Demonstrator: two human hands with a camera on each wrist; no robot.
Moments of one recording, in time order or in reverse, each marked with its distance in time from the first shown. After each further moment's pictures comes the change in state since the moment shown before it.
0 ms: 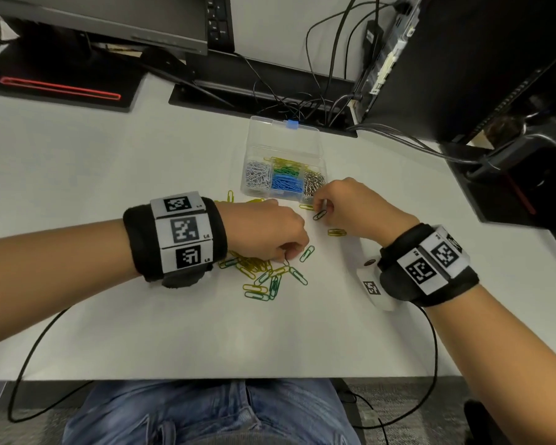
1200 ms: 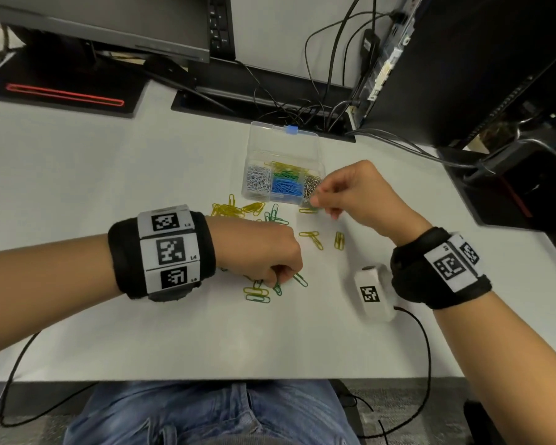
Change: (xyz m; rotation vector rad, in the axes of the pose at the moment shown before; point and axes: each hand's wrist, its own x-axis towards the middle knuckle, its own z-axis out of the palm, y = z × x) left_hand -0.008 0.006 0.011 -0.105 -0.118 0.090; right_hand -0.012 -0.005 -0.018 0.782 0.178 0.071
